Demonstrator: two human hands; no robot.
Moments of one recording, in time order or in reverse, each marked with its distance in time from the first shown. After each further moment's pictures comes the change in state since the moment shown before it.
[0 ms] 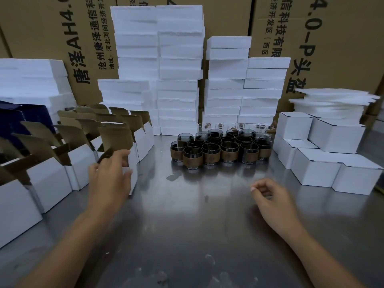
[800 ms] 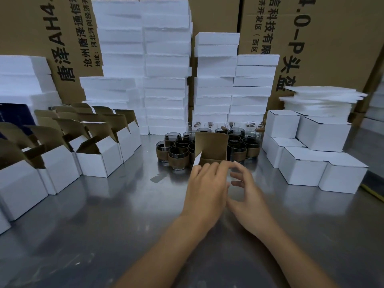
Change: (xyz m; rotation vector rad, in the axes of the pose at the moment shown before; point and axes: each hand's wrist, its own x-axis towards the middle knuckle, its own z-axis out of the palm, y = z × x) left_hand -0.067 0.175 0.071 -0.164 -0.098 0.612; right_hand 0.001 -0.005 0.008 0.040 -0.168 -0.042
